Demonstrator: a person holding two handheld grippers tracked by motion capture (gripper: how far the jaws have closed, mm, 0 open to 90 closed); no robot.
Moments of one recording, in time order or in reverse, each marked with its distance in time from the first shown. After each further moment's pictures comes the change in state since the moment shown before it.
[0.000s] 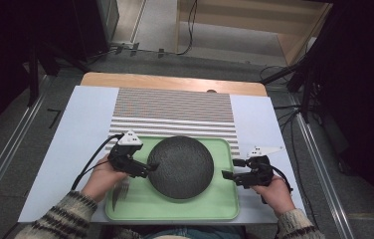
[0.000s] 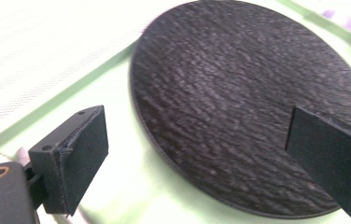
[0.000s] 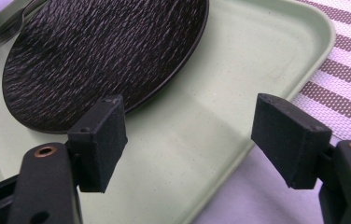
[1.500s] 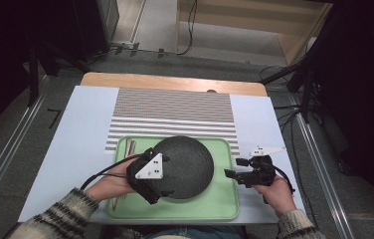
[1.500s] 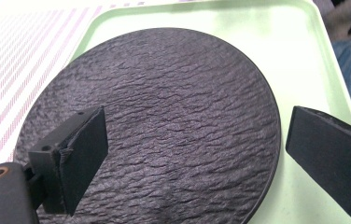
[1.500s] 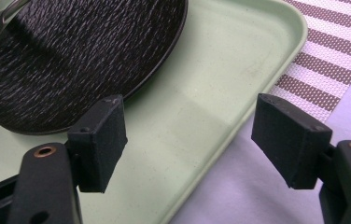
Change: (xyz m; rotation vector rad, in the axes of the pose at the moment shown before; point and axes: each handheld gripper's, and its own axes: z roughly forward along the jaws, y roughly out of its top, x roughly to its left) left arm -0.062 0.005 0.015 -0.027 -0.209 0.544; right arm -0.004 -0.002 -0.003 -0.003 -0.043 0.029
